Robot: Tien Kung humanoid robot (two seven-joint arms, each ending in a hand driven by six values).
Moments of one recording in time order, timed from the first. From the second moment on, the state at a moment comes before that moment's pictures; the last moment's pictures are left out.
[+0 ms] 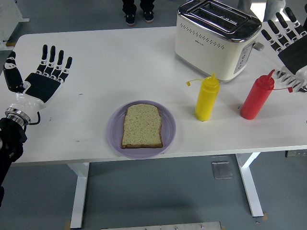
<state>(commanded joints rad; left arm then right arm) -0.29 0.36 -1.31 -1.46 -0.43 0.07 0.09 0.31 -0.40 1.48 1.52 -0.05 -0.08 -0.10</state>
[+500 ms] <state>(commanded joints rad) -0.29 0.36 -1.30 -1.47 -0.41 0.07 0.09 0.31 -0.40 1.47 1.51 -0.06 -0.08 -0.10</state>
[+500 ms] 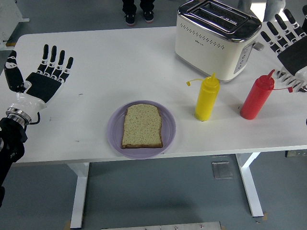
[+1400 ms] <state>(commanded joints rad) -0.29 0.36 -1.30 -1.47 -0.40 0.07 0.09 0.31 -0.40 1.47 1.51 -0.06 -0.08 -0.11</state>
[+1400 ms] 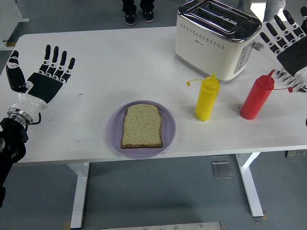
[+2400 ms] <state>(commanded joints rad) -0.29 0.36 -1.29 -1.47 -0.40 0.07 0.09 0.31 -0.40 1.47 1.51 -0.06 -0.08 -0.11</state>
